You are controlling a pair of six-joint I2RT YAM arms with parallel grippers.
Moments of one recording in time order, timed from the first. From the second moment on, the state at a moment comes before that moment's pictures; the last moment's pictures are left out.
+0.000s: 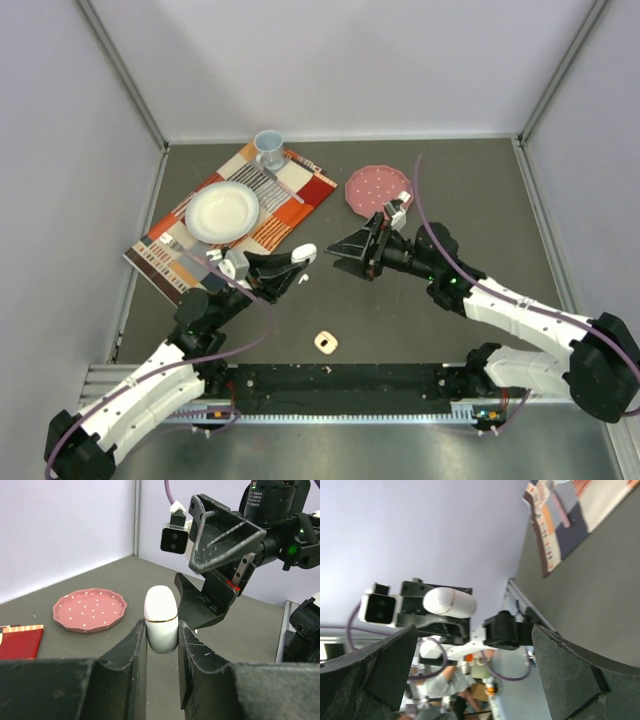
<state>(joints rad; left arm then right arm) -0.65 0.51 0.23 0.61 0.31 -0.22 0.75 1.10 0.63 0.36 -0.40 1.26</state>
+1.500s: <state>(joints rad) -0.66 0.55 0.22 0.70 0.37 -0.21 0.86 1.31 0.63 0.74 -0.36 1.62</state>
